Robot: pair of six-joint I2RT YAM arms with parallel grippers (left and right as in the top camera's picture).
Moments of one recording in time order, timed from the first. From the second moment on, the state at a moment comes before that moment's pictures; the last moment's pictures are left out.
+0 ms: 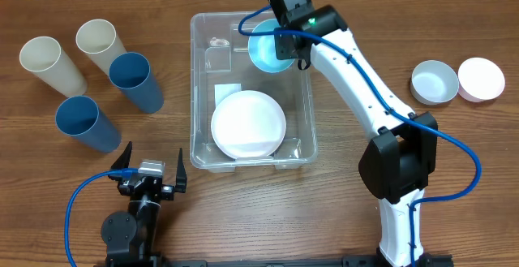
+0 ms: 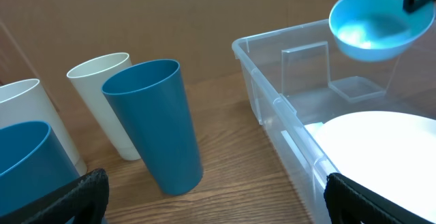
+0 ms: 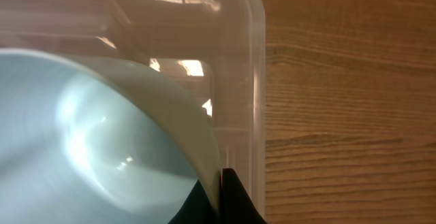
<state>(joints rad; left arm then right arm) 0.08 0.02 0.02 -0.08 0.16 0.19 0.46 2.17 2.06 -1.00 0.29 0.33</state>
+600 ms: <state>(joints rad) 0.08 0.02 0.02 -0.08 0.16 0.19 0.46 2.30 1.99 -0.86 0.31 0.30</state>
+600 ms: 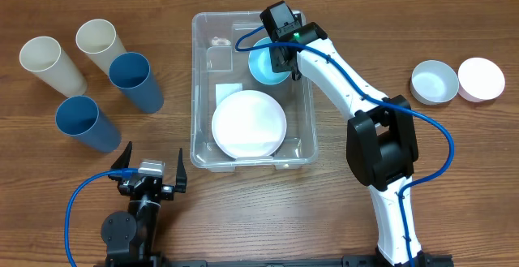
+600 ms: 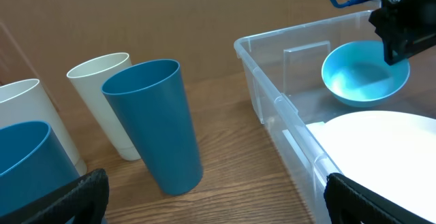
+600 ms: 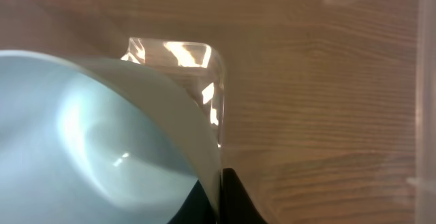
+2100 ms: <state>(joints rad) 0.08 0.02 0.02 -0.08 0.16 0.19 -0.28 2.21 2.43 -1.63 0.07 0.69</state>
